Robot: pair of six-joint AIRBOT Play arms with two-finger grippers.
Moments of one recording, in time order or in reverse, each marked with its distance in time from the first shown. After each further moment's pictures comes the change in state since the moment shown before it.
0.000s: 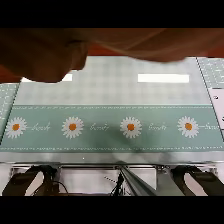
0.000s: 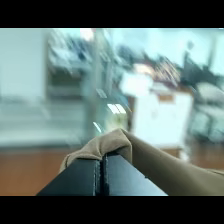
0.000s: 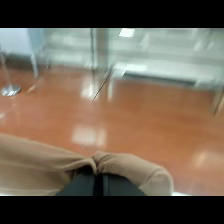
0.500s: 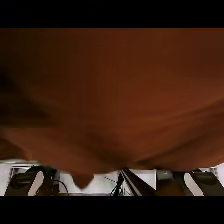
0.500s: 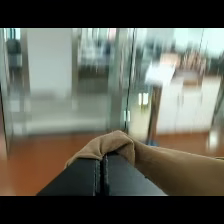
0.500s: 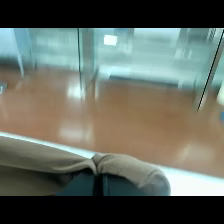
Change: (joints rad) left arm 0.022 0.185 -0.041 0.148 -0.303 -0.088; right arm 0.000 0.177 -0.092 -0.057 0.143 0.044
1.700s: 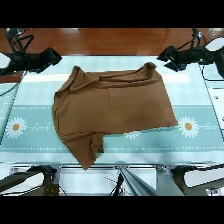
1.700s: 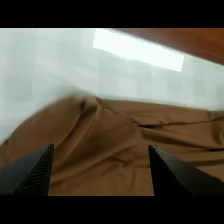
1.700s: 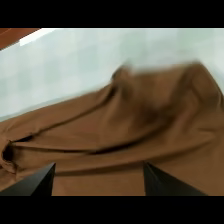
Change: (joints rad) left arm -0.097 -0.796 -0.489 -0.069 0.381 -0.012; right arm -0.068 -0.997 -0.340 0.334 -0.436 0.056
